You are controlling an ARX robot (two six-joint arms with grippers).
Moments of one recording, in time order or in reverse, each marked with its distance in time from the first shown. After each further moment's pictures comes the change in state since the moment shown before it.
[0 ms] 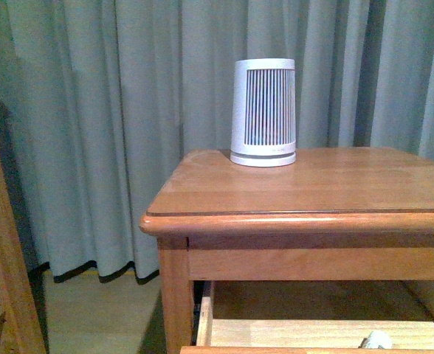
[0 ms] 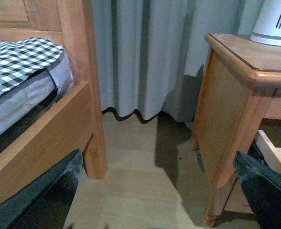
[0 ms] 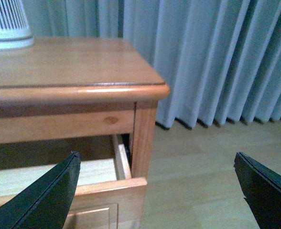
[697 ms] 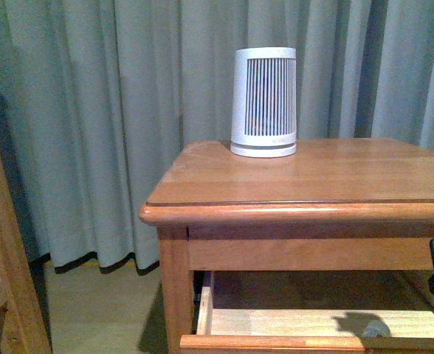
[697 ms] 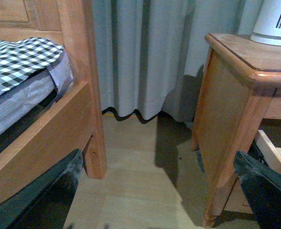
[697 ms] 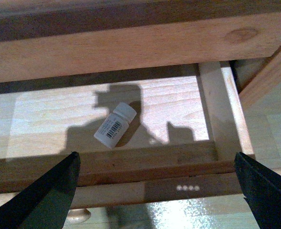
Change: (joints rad) left arm 0.000 0.000 0.000 0.000 0.000 0.000; right arm 0.035 0.937 0.600 -0.295 -0.225 0.261
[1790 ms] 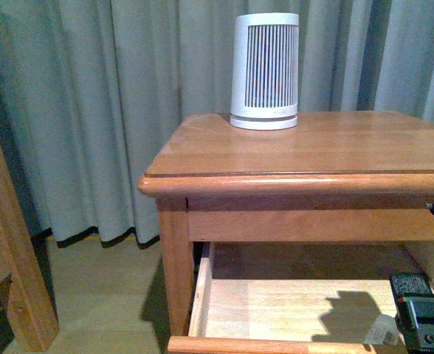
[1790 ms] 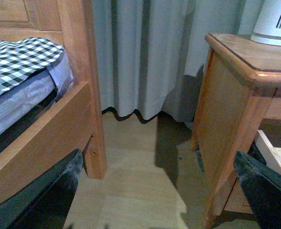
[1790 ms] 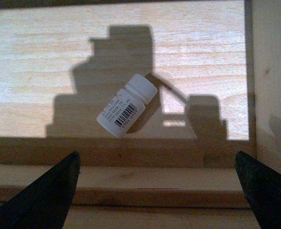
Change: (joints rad) left arm 0.000 0.000 0.000 0.000 0.000 0.000; right arm 0.043 0.142 0.037 -0.151 -0.085 0.006
